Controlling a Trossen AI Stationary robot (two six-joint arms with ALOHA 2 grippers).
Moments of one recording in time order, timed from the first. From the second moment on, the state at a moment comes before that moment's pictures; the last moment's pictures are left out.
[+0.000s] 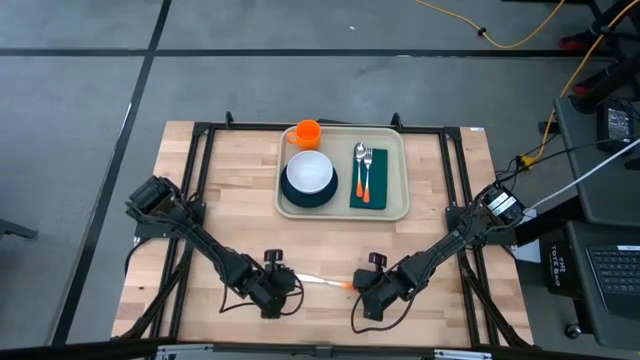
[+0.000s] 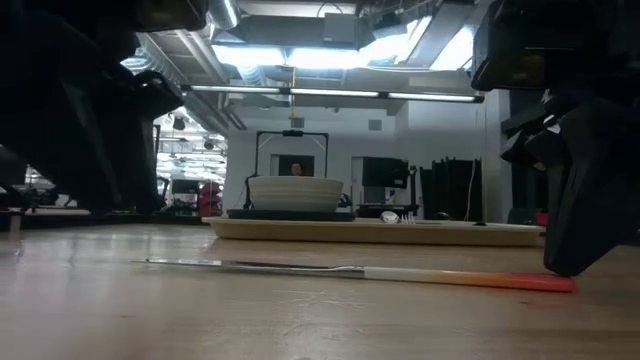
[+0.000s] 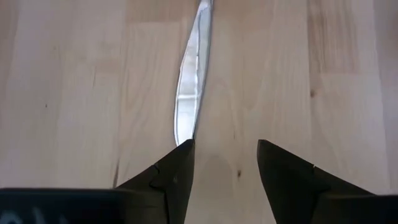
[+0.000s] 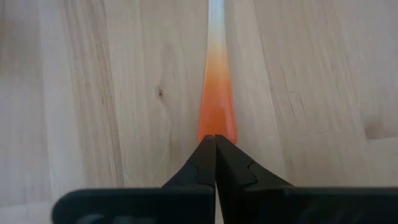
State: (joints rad) left arm -0.64 1.80 1.10 -0.45 -0.35 -0.61; right arm 0.63 1.87 1.06 -0.33 0.24 0.76
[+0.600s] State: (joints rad) left arm -0.53 1.81 1.15 -0.46 -0.24 -0.38; right arm 0.63 1.87 1.06 -0.33 0.24 0.76
